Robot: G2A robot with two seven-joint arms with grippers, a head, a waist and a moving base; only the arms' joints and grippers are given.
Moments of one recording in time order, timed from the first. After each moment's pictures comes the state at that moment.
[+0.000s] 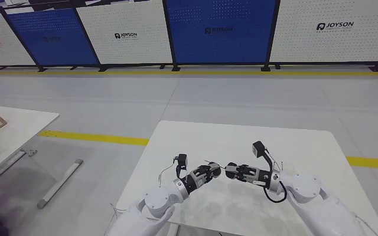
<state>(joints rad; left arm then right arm) 1.45 -1.14 -1.10 -1.67 -0.43 -0.03 -0.31 -0.93 -1.10 0.76 -1.26 0.48 -0.18 0.86</state>
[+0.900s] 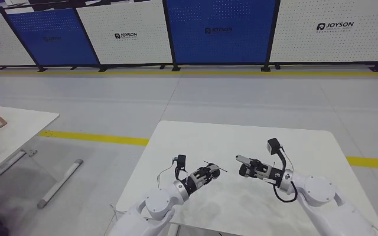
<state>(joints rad) 1.48 -1.14 -1.10 -1.69 -0.35 -0.01 -0.27 -1.04 -1.05 0.94 -1.38 0.39 -0.13 0.77</state>
